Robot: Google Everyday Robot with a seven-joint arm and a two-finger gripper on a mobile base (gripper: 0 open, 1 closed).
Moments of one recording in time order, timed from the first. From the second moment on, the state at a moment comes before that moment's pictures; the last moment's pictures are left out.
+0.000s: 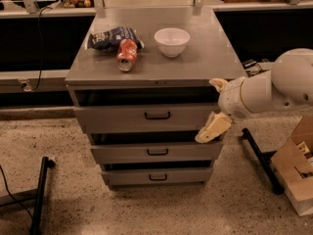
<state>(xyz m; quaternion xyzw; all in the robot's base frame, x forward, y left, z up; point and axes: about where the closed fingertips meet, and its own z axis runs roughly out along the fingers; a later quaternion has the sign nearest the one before) 0.548 -0.143 0.811 -0.57 0.73 0.06 0.37</state>
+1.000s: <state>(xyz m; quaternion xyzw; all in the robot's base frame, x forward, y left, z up) 0.558 -0.133 0.790 -0.58 0.71 0.02 0.40</state>
